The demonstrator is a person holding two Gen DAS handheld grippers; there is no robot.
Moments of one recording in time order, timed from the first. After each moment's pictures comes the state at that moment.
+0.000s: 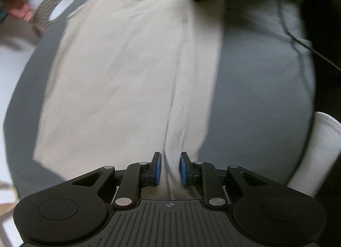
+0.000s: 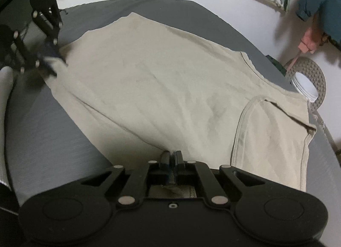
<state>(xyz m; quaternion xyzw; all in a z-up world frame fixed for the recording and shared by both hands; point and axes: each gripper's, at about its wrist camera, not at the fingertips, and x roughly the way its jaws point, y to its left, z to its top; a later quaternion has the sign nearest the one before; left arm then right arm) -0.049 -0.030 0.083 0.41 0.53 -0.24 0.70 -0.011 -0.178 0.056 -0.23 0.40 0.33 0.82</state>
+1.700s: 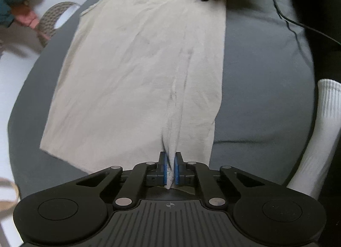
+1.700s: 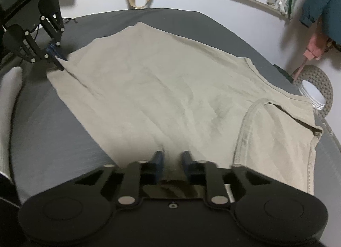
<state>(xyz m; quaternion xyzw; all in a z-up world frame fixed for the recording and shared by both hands) -0.057 0.012 0.067 0.40 0.49 -0.27 0.73 -0.019 -0.195 0.056 -0.23 0.36 0.37 0.82</state>
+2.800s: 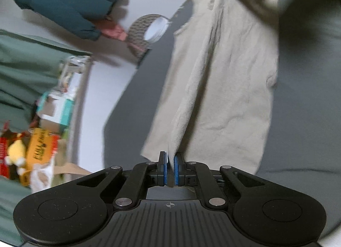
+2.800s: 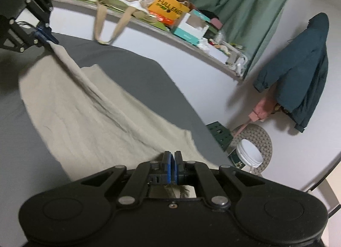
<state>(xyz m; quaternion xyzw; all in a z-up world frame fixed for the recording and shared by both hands) -0.037 -0.004 0.099 0.51 0.34 -0.04 0.79 0.011 -0.155 0.102 -0.32 0.19 0.25 0.90</state>
